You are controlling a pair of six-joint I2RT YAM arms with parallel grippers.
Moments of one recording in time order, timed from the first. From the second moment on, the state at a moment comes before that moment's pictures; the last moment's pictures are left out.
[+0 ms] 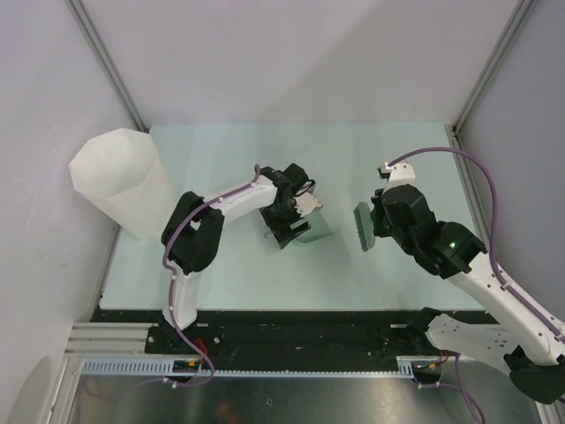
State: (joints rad) left arm -0.69 2.05 1.58 -0.96 0.08 0.38; right arm 0.74 0.93 1.13 -0.80 0.45 0.34
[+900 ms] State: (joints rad) left arm -0.49 1.01 1.00 -0.68 0.07 0.38; right arm 0.91 1.27 1.06 -0.04 0.43 -0.41
